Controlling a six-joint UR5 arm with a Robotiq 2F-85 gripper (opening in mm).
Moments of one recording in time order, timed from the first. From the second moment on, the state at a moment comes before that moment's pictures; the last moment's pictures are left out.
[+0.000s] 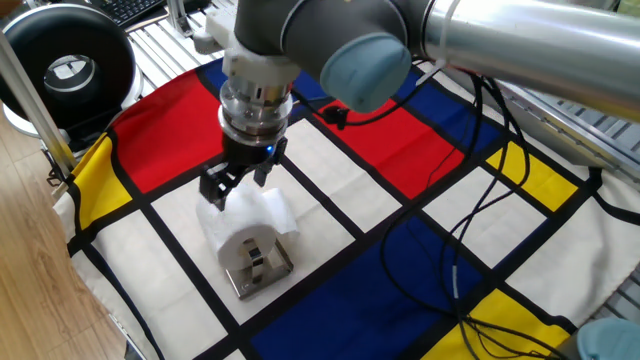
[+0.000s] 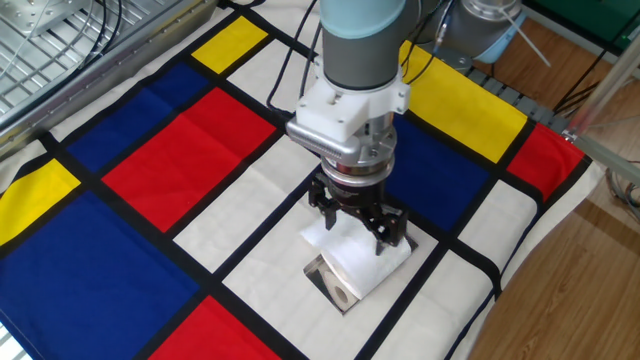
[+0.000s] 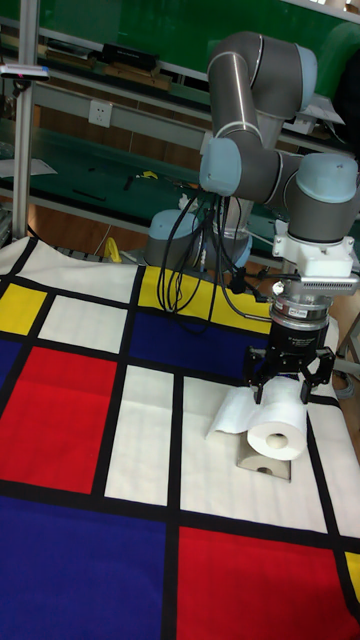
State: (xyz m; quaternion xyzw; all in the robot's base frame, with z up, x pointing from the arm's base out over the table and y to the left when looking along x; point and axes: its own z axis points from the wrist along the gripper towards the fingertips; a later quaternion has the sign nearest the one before) arm 0.525 0.207 0.102 -0.04 0.99 0.09 0.07
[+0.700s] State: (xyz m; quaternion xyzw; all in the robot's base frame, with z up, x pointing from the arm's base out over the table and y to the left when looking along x) arm 0.511 0.184 0.102 0.01 1.00 0.08 0.03
